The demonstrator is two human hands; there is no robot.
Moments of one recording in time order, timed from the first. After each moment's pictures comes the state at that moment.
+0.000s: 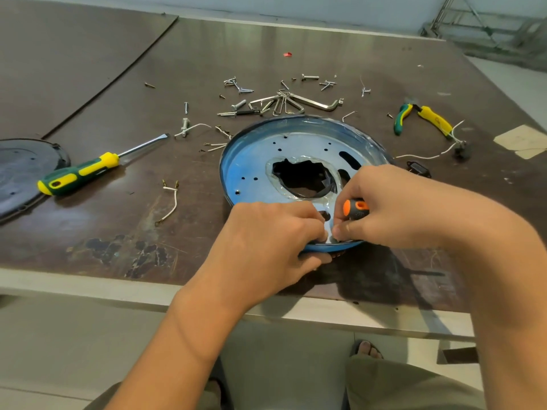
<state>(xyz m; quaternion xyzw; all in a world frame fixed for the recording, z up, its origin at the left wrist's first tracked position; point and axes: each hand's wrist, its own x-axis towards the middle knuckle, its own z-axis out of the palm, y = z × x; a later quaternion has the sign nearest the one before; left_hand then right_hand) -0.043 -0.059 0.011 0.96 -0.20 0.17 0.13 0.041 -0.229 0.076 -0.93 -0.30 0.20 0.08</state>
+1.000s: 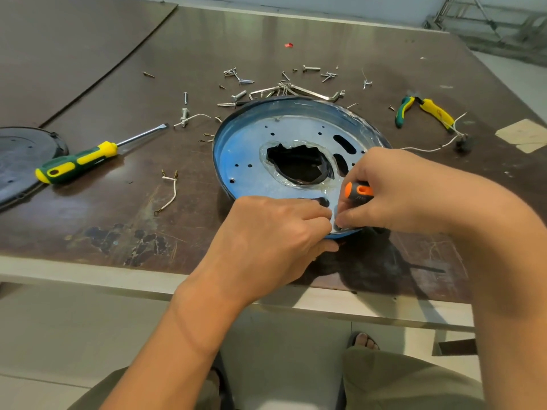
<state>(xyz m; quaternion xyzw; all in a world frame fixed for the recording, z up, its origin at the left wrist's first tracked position) -0.049 -0.063 0.008 0.95 -0.24 0.17 0.10 0.040 -0.228 0.083 -0.93 -0.29 0.18 0.10</state>
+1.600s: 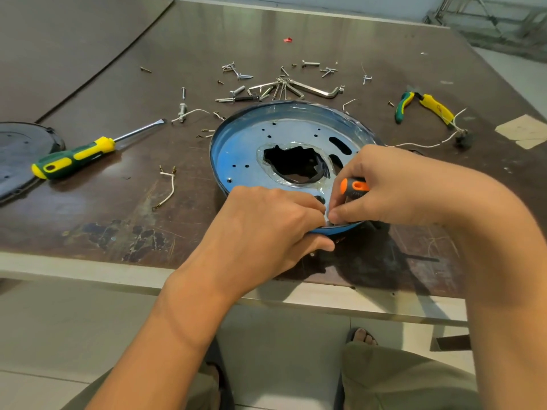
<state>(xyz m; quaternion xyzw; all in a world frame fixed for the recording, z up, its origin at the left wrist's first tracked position) -0.044 -0.058 0.013 0.95 -0.23 0.16 0.12 0.045 -0.229 0.077 -0.92 -0.29 0.21 0.13</state>
